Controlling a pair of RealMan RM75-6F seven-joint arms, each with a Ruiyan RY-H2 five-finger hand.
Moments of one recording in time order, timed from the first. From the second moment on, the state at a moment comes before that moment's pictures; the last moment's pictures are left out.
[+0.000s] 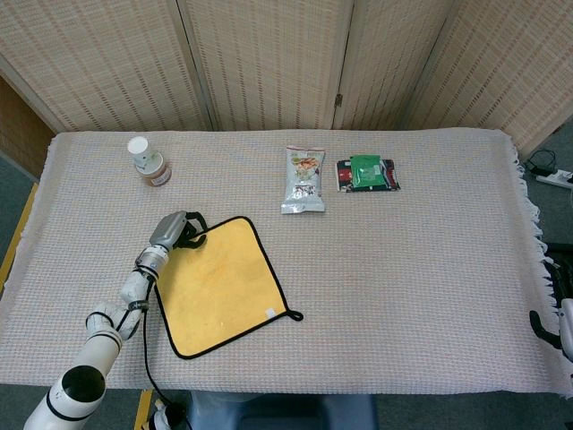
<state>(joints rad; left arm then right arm) -0.91 -2.01 -0.07 -0.17 1.47 0.66 -1.07 0.01 -1.12 0.09 -1.48 -1.32 1.40 0.04</state>
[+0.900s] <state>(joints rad) -0.89 -2.01 -0.06 -0.18 1.47 0.68 -1.06 0.01 -1.12 0.09 -1.49 -1.34 1.42 0.04</state>
